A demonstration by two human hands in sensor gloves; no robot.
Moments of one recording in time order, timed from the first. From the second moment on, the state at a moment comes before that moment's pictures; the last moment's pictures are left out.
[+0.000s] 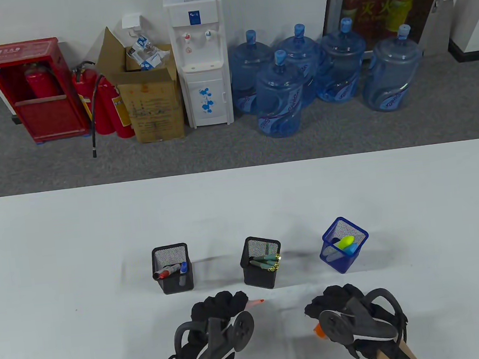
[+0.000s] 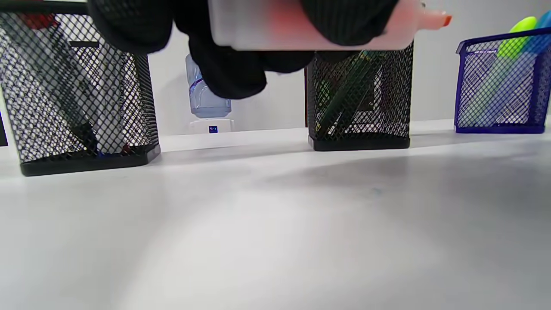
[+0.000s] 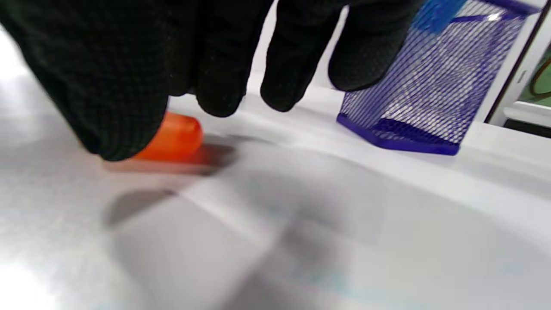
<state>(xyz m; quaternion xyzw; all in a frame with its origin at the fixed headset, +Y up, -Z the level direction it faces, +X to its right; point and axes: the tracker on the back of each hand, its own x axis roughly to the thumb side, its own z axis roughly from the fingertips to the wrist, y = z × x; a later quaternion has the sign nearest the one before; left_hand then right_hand) -0.100 -0.743 -0.261 0.05 -0.10 -0.02 0.99 0.156 -0.749 -0.263 -0.25 -0.03 -0.96 0.09</state>
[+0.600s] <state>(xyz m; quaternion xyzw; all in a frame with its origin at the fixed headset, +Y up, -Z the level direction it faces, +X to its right) -0.095 -0.740 -0.257 0.05 -0.13 0.01 0.99 0.146 -0.760 -0.269 -0.23 0.03 -0.97 0.07</state>
